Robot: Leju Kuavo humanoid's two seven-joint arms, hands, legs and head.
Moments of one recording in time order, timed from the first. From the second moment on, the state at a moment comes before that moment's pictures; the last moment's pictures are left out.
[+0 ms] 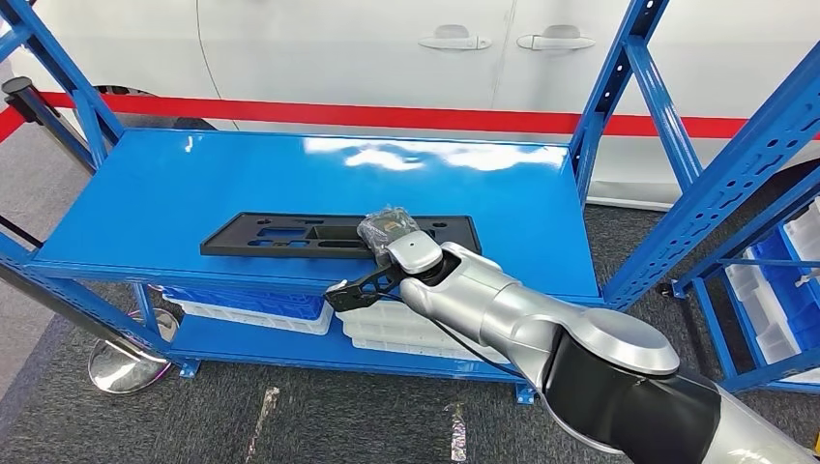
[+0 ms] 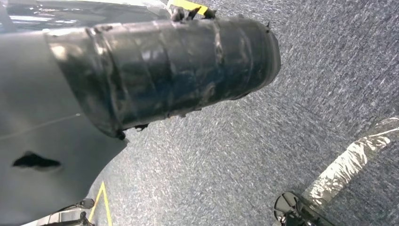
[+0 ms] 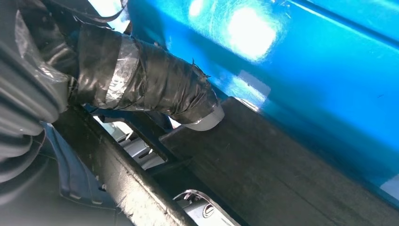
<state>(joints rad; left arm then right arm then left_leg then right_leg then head) -0.12 -0.06 1.30 -0.15 -1.30 0.22 0.08 -1.04 0.17 1.29 -0.53 0.67 0.01 0.22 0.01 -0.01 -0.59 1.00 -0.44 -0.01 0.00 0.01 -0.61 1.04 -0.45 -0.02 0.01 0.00</state>
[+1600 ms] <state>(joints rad) -0.12 -0.05 1.36 -0.15 -1.34 0.16 -0.03 -1.22 -0.03 1.26 -1.37 0.83 -0.11 0.25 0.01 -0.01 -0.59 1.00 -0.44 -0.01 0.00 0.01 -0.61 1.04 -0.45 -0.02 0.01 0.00</state>
